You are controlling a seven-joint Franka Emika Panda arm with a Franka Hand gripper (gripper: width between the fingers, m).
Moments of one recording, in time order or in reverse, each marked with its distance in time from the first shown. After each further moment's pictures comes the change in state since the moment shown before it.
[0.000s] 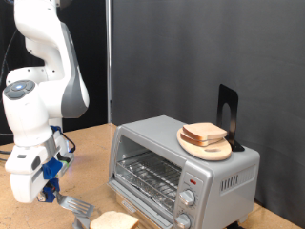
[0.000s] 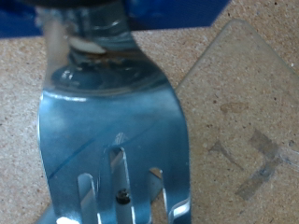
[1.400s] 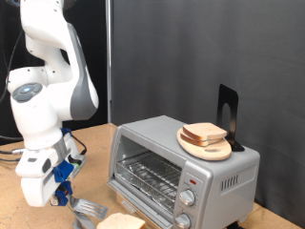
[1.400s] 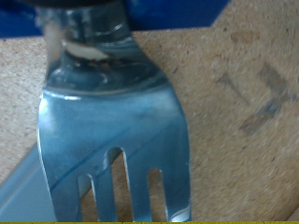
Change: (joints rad) arm -0.007 0.041 0.055 0.032 0.165 0.040 -0.138
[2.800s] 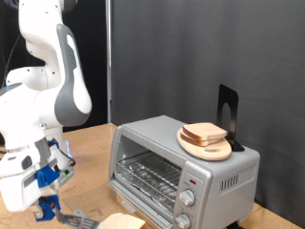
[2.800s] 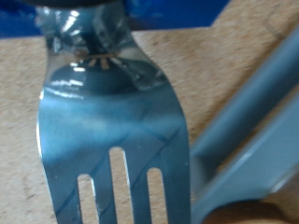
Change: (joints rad) arm -0.036 0.107 0.023 0.090 0.349 0.271 -0.320
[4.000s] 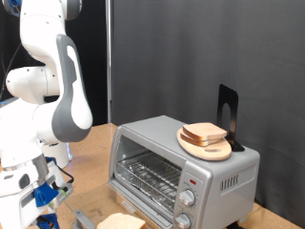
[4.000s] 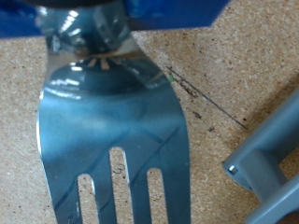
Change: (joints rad) arm -0.019 0.116 0.010 0.120 0.040 -0.027 -0.069
